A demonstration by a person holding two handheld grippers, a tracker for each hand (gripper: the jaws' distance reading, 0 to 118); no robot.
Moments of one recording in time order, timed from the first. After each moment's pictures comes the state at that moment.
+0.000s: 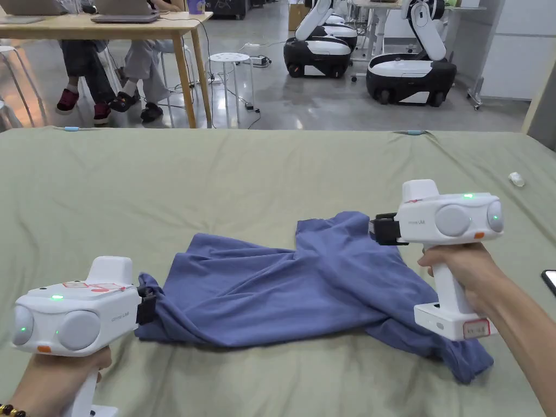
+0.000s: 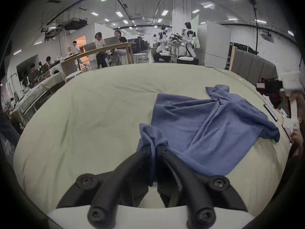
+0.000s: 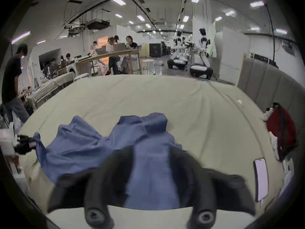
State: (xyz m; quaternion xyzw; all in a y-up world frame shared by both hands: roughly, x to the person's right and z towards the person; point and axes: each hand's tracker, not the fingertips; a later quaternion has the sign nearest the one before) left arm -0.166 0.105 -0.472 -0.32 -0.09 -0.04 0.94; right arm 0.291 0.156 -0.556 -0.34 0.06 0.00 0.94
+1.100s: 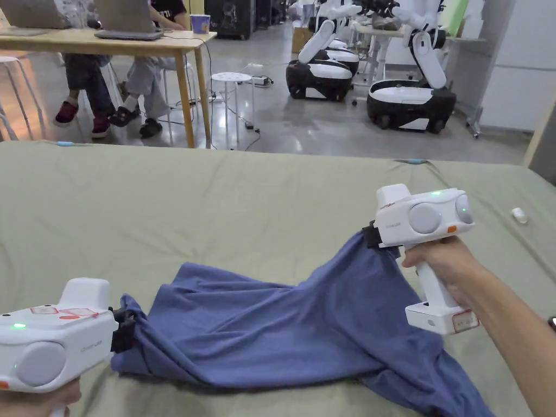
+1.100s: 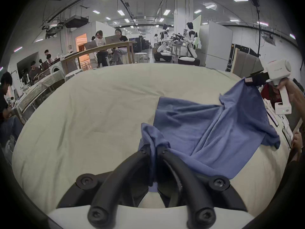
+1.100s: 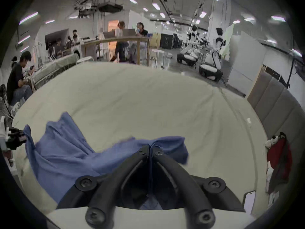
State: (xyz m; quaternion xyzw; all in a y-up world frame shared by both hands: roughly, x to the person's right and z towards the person) left arm -0.164 0.119 -0.491 -0.31 -0.09 -0.02 0.95; right arm 0.285 0.188 -0.607 -0.33 0.08 0.09 0.94
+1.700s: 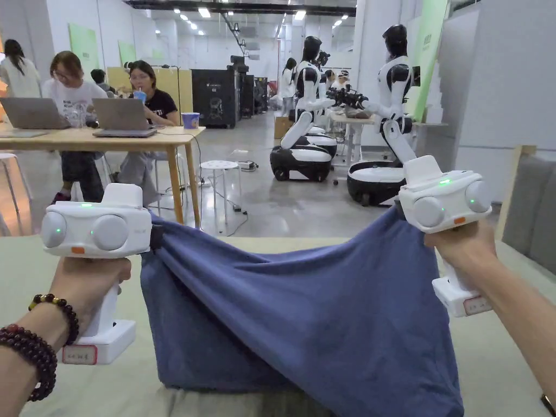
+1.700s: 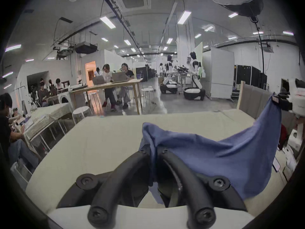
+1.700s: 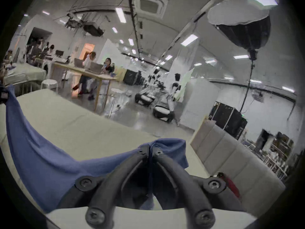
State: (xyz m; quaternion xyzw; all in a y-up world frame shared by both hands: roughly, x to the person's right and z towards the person) left arm -0.123 0.323 -0.625 -0.18 -0.05 -0.04 0.98; right arm 0.303 0.348 -0.607 -0.13 -0.13 0.18 0.97
